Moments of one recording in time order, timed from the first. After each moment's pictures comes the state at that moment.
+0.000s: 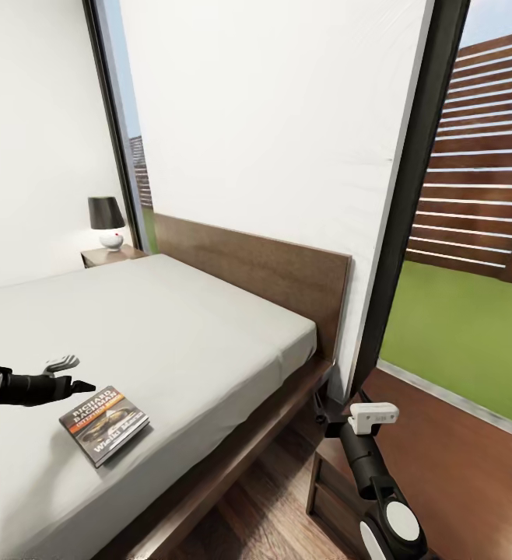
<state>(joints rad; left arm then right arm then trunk) -0.82 0.54 0.15 -0.70 -0.11 0.89 -0.83 -0.09 -0.05 0.27 -1.57 -0.07 -0.06 -0.23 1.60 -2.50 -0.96</state>
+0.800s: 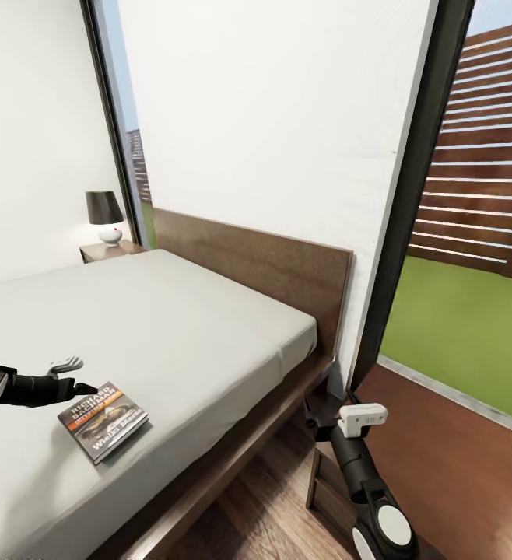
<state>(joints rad) -0.82 0.54 0.11 -0.70 -0.11 0.89 -0.83 -0.09 -0.05 0.33 -1.58 -0.06 -0.06 -0.22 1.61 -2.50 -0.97</state>
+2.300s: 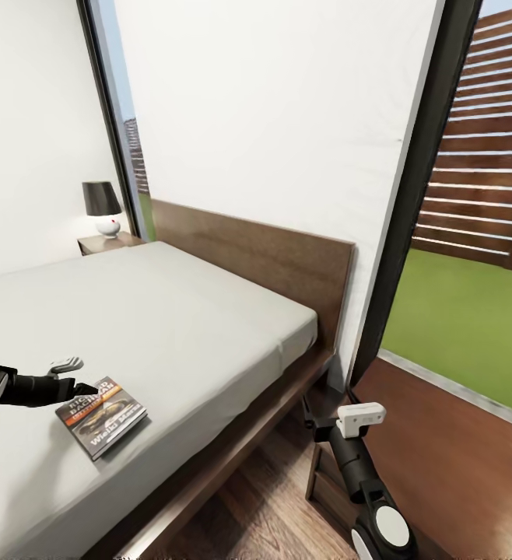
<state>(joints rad) -0.82 0.54 0.11 -0.70 -0.11 0.89 -0.83 -0.09 -0.05 0.33 -1.58 -0.02 -0.06 -0.23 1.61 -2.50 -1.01</state>
